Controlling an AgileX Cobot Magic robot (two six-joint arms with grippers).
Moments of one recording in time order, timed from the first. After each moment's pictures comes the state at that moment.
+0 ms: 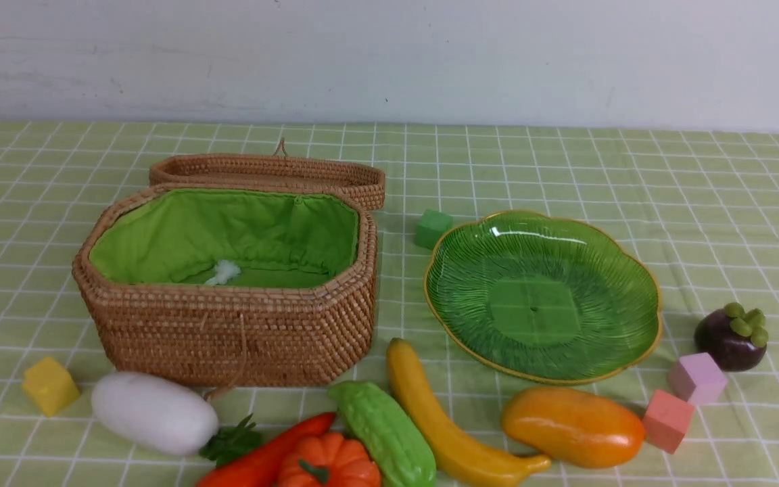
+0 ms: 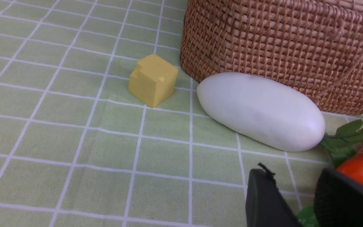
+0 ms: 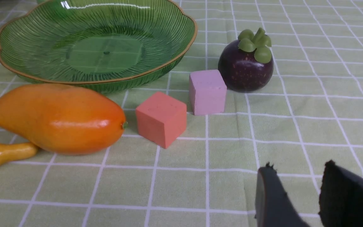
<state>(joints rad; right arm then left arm) -0.05 -0.01 0.02 0.15 0.39 -0.18 -0.13 -0.01 0.03 0.10 0.37 -0.37</state>
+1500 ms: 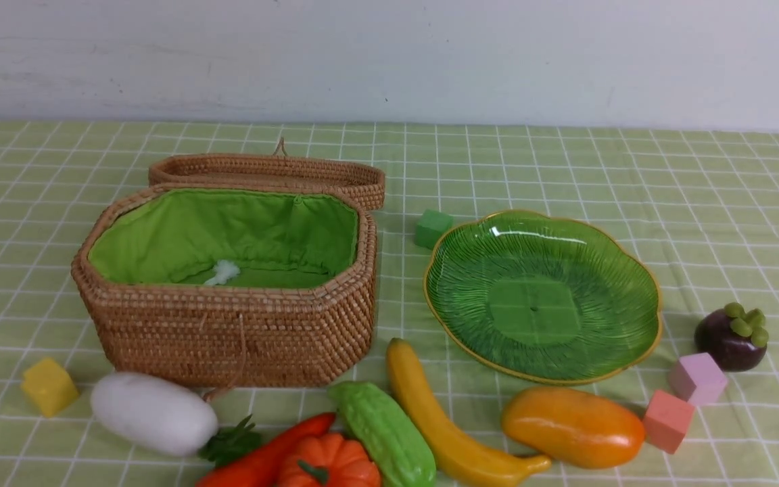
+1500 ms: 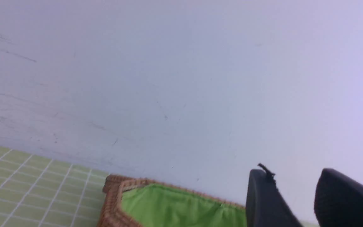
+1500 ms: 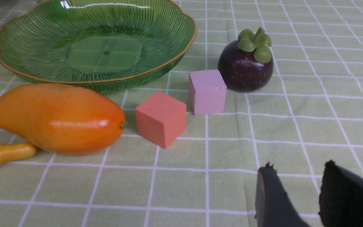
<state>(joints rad) -0.05 -0.01 0.02 0.15 0.39 -0.18 -0.13 -0.01 -0.03 0.01 -0.26 -0.45</state>
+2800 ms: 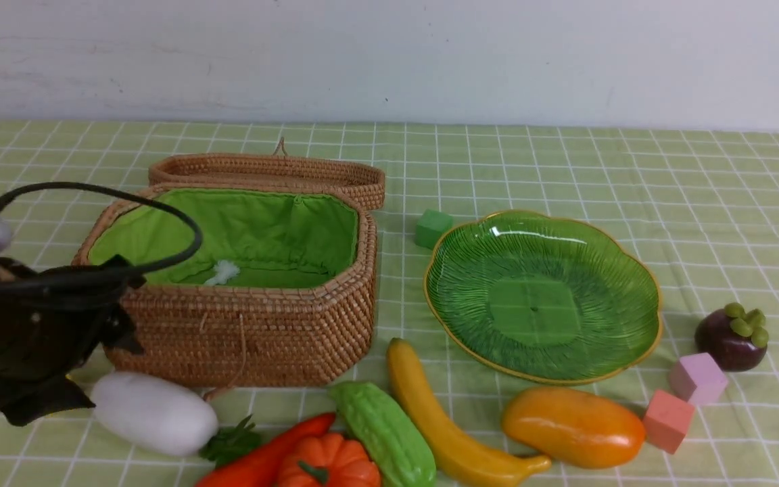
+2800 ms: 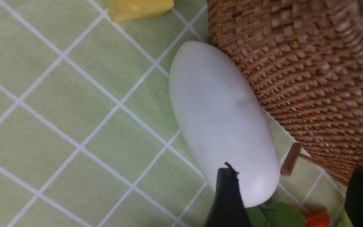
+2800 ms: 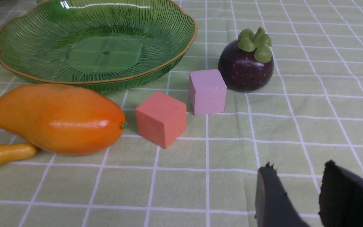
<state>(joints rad) -0.05 -0.01 0.02 0.15 0.39 -0.18 -0.13 1.34 -0.85 -0.09 0.66 -0.90</state>
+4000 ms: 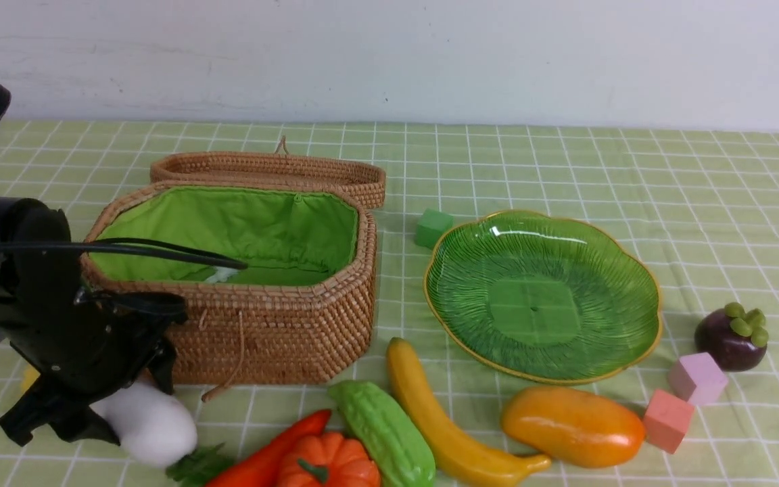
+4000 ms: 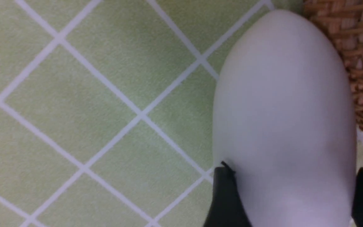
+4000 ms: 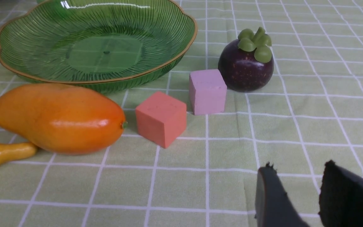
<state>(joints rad) -0.05 -0.01 0.02 0.15 0.39 -0.18 -0.13 1.61 -0.93 -0.06 0.69 -0.96</state>
